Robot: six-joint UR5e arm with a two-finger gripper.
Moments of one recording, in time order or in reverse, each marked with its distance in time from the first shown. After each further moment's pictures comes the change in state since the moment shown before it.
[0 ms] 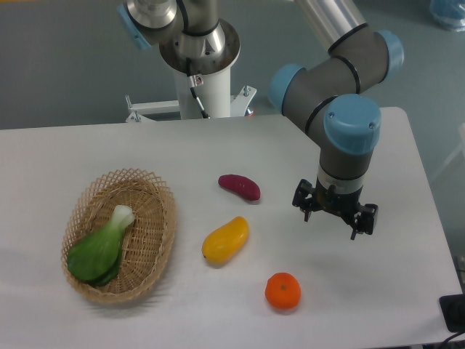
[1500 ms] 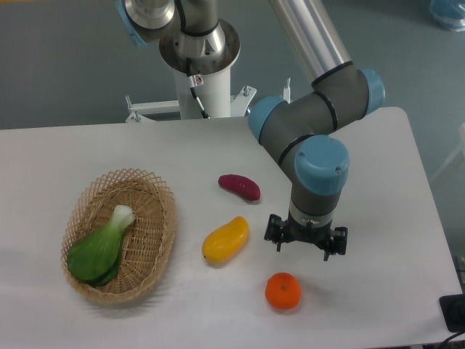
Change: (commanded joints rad) arm -0.115 -0.124 0.049 0.084 -0.015 -0.397
